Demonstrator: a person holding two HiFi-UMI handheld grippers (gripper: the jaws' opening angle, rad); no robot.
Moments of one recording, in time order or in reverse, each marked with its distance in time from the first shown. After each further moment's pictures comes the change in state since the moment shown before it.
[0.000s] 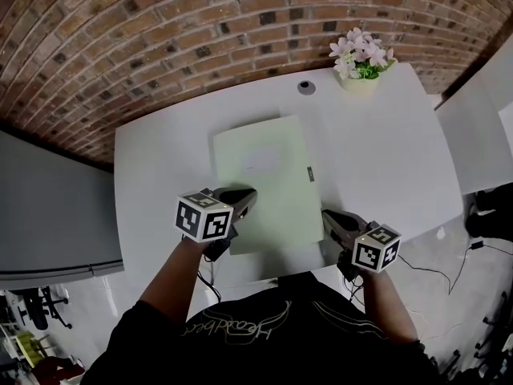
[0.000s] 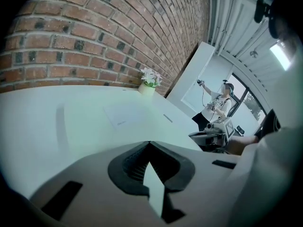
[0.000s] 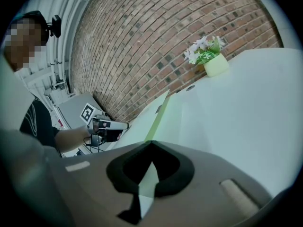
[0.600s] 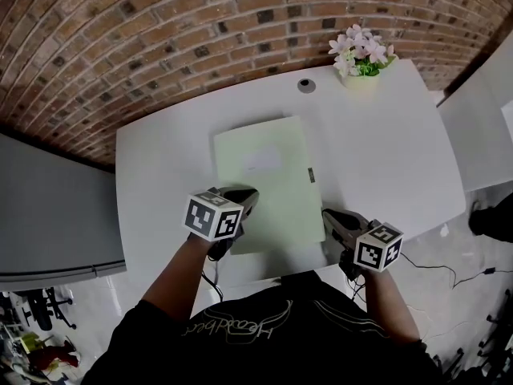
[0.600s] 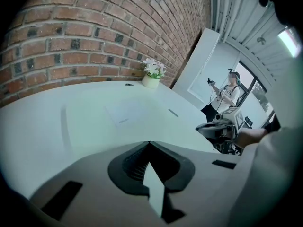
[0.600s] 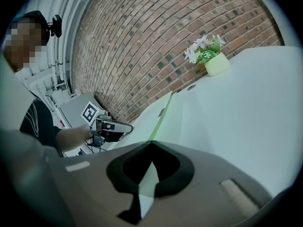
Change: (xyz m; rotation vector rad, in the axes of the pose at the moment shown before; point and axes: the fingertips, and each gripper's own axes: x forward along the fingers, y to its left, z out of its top) left arm 0.010 0.006 -0.008 0.046 0.103 0.104; right arm 0.000 0.000 0.000 0.002 0.001 0.018
